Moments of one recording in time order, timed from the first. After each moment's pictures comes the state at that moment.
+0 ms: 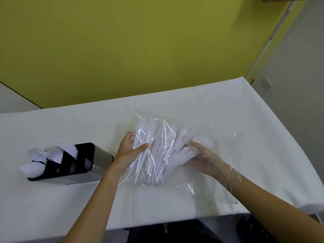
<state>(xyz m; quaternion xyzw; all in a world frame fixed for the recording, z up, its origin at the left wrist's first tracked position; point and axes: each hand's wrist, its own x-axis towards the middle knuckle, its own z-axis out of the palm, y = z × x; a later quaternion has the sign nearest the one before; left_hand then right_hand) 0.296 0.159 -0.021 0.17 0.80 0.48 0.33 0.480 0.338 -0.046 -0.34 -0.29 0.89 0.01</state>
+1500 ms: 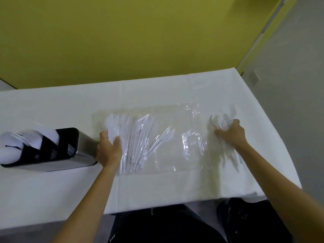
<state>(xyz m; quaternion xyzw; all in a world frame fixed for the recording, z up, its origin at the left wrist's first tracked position) 0.313 0.149 -0.057 0.00 0.93 0.34 0.12 0.540 0.434 -0.039 -0.62 -0.69 0.37 0.01</state>
